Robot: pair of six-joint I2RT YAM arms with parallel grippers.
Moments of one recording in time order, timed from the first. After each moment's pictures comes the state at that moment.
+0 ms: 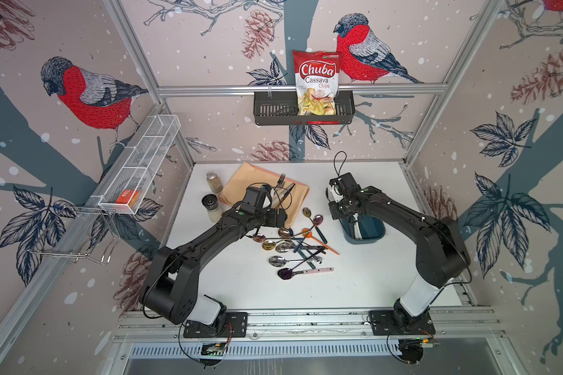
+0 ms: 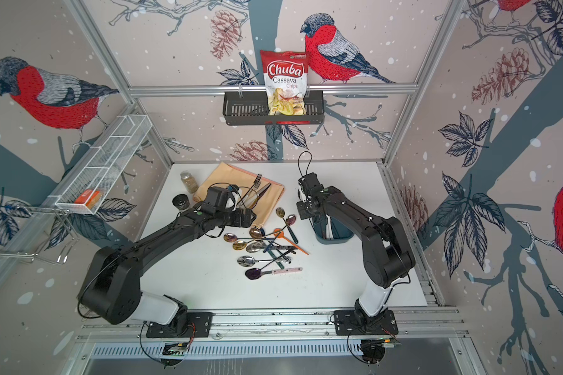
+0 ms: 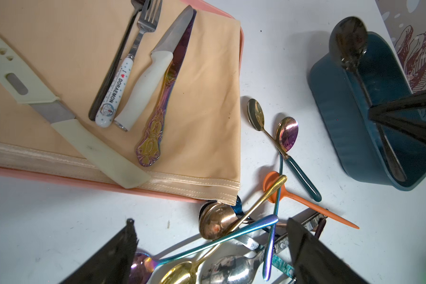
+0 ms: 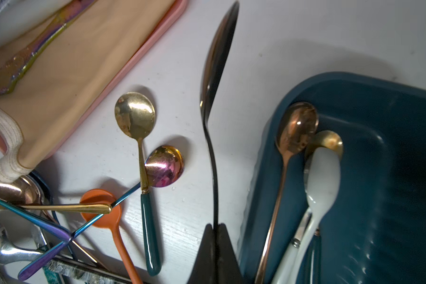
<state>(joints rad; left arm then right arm) -0.44 1.47 0.96 -0.33 0.20 -0.30 0.51 1.71 1.28 -0.65 0.04 0.12</state>
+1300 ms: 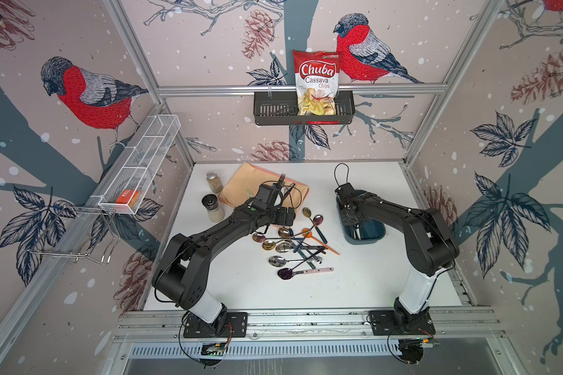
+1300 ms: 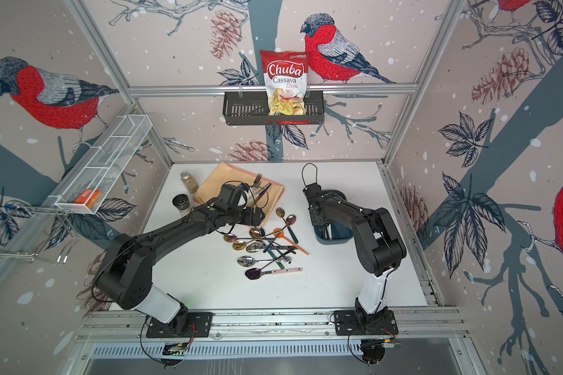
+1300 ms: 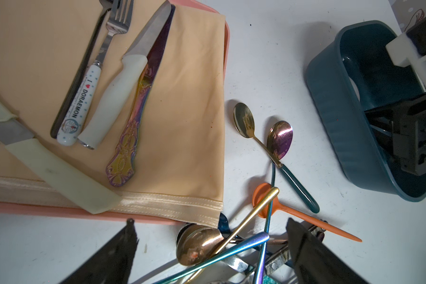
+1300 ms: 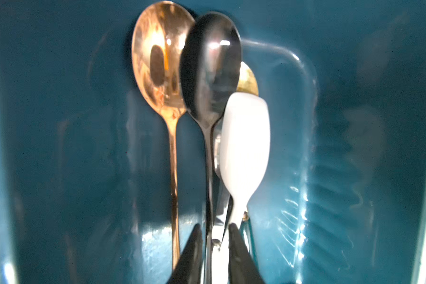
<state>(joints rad) -0.51 1.58 1.04 -0.32 0.15 -0.32 0.48 1.84 1.19 -0.65 0.35 0.21</state>
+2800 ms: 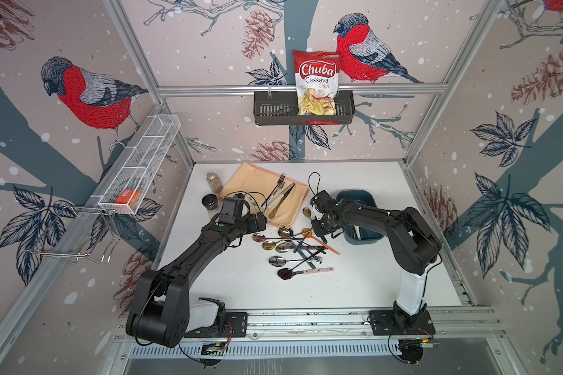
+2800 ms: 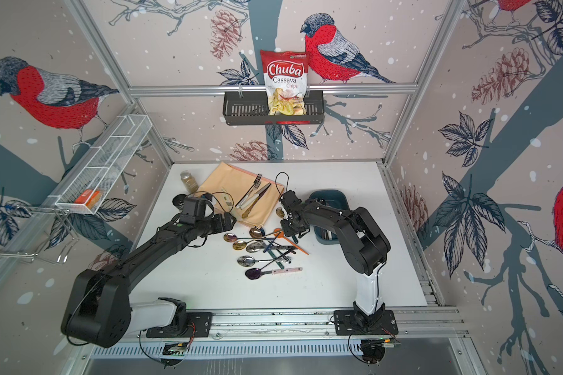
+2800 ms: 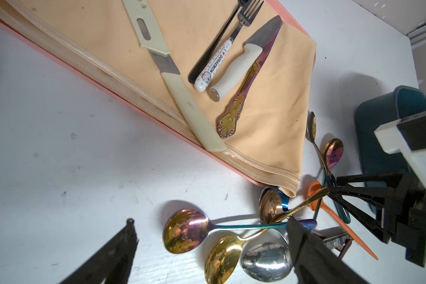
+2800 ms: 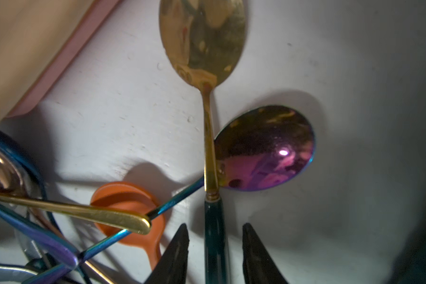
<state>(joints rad) -0.24 1.30 0.74 -0.30 0.21 -0.42 0.69 1.93 1.25 -0.58 -0.03 0.21</state>
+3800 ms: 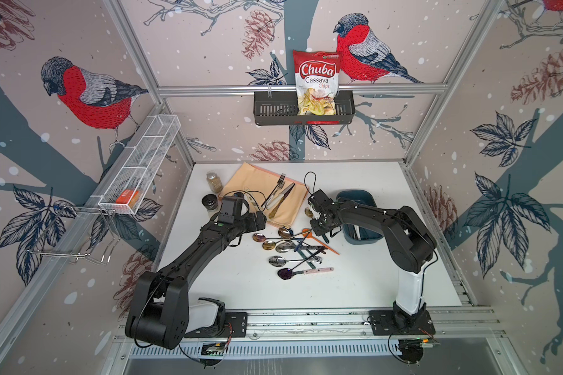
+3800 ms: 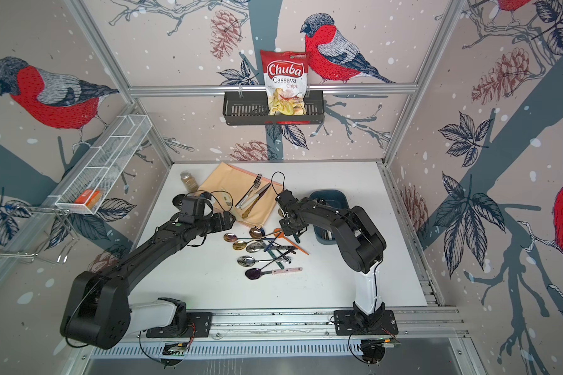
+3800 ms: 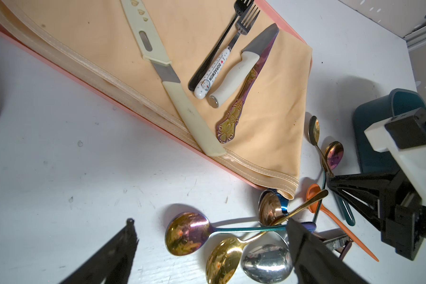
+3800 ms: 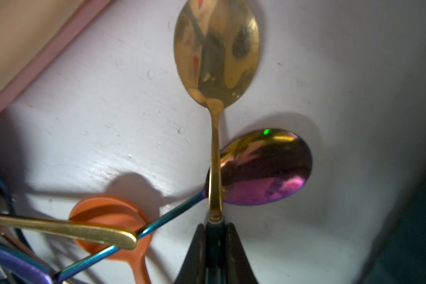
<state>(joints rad) -0.23 1.29 0.76 -0.31 0.20 -0.39 0.71 1.94 1.31 -0.63 0.07 0.16</state>
